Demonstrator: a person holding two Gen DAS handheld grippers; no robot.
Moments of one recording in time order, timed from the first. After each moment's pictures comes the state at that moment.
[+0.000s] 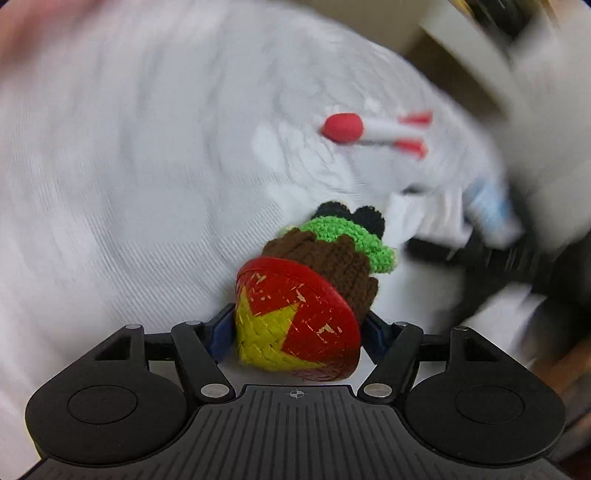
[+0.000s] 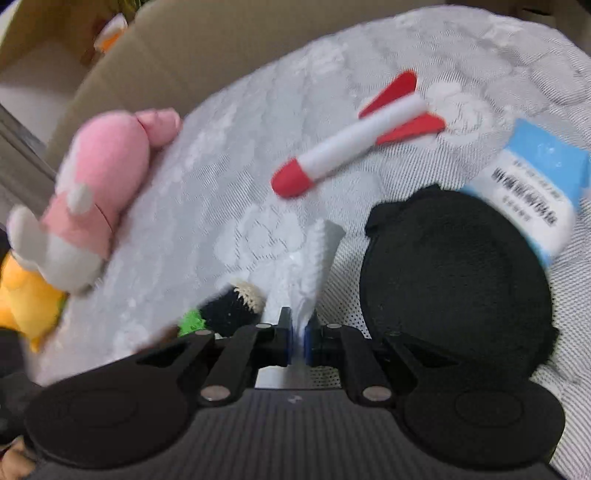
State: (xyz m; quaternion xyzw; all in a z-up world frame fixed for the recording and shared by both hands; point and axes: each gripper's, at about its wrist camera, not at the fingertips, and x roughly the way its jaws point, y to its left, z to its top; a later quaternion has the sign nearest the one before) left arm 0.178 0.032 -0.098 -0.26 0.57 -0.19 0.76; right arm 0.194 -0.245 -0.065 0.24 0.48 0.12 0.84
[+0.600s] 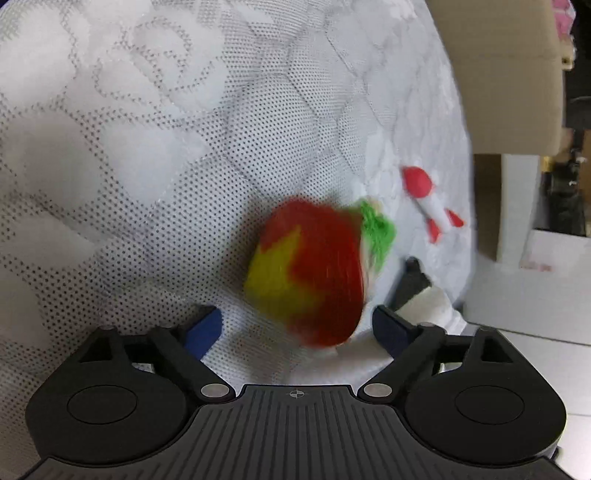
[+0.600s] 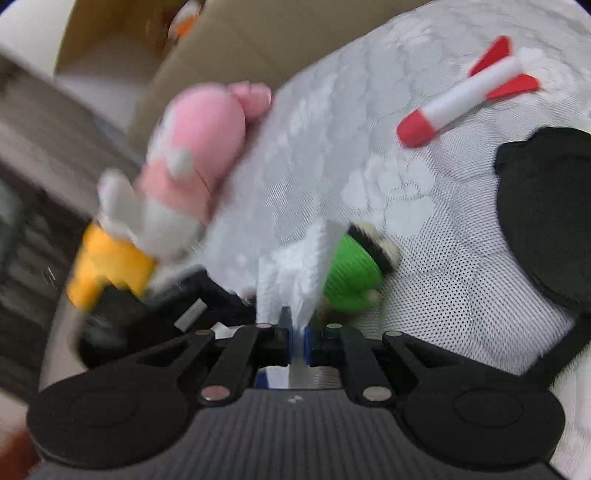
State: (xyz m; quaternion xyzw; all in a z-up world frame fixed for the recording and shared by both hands) left arm 0.166 0.091 -0.136 -0.47 0.58 -0.06 0.66; right arm 0.162 -0.183 -0.059 0.26 0.47 0.25 0.80
